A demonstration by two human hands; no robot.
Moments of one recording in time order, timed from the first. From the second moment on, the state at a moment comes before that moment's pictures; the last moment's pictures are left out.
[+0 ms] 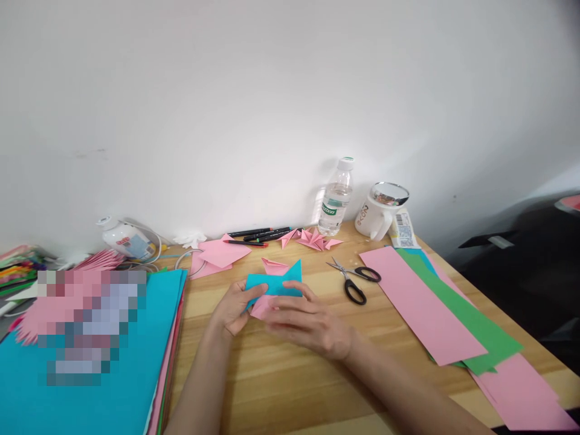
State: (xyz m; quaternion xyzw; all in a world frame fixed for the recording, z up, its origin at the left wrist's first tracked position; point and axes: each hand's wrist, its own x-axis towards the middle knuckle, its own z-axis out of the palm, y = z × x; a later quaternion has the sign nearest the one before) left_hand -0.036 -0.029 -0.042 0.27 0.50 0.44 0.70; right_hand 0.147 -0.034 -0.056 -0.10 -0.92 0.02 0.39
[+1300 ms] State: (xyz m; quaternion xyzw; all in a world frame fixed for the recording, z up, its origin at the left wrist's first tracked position) left_hand -0.023 -0.031 -0.055 0.41 0.49 0.47 0.61; right_hand 0.138 -0.029 -0.081 -0.32 -0.80 0.18 0.48
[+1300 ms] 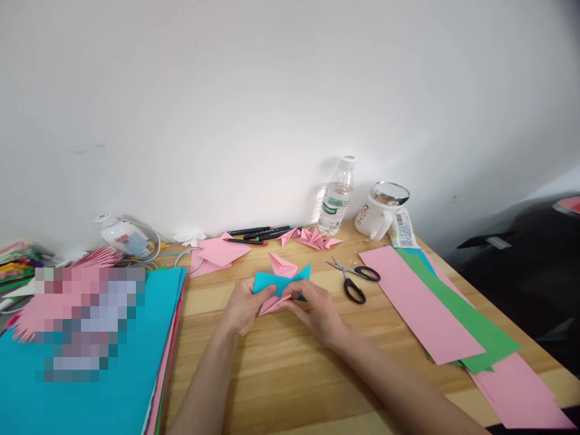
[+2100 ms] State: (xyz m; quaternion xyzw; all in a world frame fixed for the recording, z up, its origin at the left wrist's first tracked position) left_hand -0.019 -0.035 -0.047 0.49 0.51 0.40 0.58; right_hand 0.138 -0.023 -0.076 -0.49 -0.58 0.40 0.50
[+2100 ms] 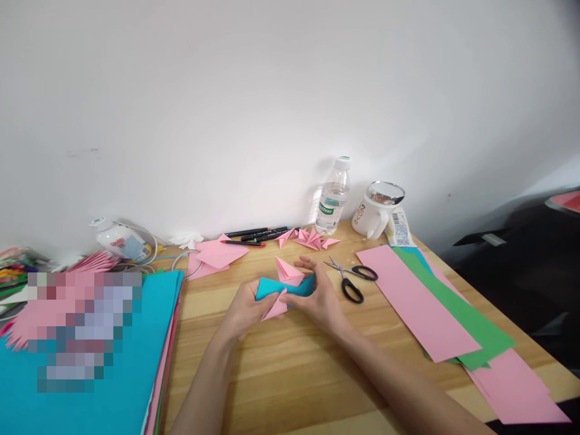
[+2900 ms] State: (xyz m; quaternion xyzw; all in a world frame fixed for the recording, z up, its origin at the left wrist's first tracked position) left_hand 0.009 -0.033 -0.058 0.27 0.42 0.61 0.62; right_hand 0.136 -0.019 -0.075 -0.46 -0.43 0.54 0.56
